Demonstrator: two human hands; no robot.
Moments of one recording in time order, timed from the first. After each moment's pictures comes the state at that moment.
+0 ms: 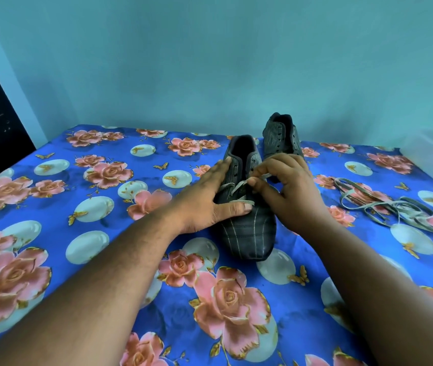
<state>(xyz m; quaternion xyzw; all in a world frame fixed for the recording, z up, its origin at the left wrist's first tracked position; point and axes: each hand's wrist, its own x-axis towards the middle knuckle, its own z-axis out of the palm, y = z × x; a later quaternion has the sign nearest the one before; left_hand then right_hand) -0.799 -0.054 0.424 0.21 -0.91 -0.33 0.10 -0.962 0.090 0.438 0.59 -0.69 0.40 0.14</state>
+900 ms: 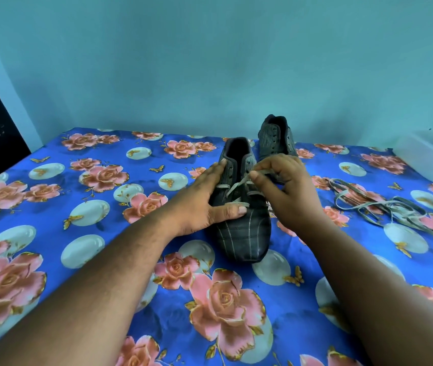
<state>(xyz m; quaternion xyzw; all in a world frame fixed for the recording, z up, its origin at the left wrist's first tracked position) -0.800 -0.055 0.423 0.20 -0.91 -0.35 0.12 -0.959 0.091 0.442 0.55 -0.67 0.49 0.10</state>
